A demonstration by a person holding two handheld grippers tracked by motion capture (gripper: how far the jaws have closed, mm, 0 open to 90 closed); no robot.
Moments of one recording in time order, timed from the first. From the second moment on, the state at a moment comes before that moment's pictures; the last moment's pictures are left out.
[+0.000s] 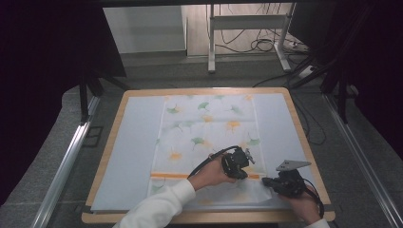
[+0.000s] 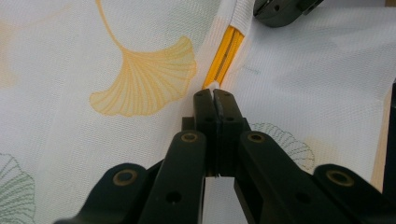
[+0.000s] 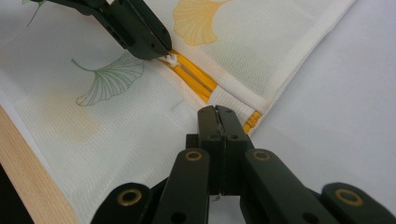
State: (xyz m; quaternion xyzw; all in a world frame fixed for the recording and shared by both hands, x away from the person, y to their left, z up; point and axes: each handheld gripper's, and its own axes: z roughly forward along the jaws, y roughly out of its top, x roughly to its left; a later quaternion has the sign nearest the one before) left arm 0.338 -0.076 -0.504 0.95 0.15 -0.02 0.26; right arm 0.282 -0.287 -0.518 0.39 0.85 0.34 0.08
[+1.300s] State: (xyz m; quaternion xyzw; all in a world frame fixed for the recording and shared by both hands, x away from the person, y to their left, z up) left arm 0.336 -0.030 -0.505 0.95 0.19 -0.01 0.25; right arm 0.282 -0.286 -0.518 0.39 0.85 0.34 0.08
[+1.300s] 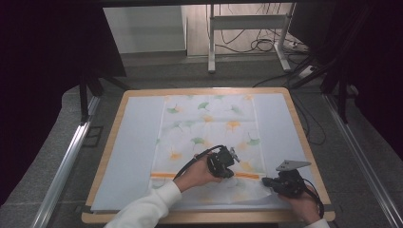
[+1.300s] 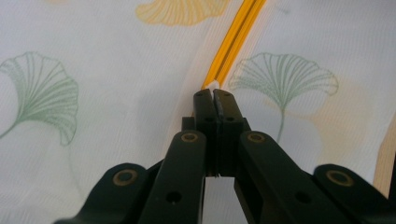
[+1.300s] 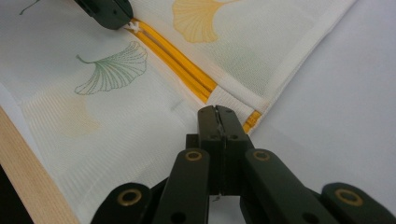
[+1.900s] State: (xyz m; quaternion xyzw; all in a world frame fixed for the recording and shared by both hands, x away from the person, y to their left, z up) left arm 0.334 0.001 -0.508 0.94 0.21 -0.01 0.26; right arm 0.282 -0.286 -0.518 0.39 0.85 0.34 0.08
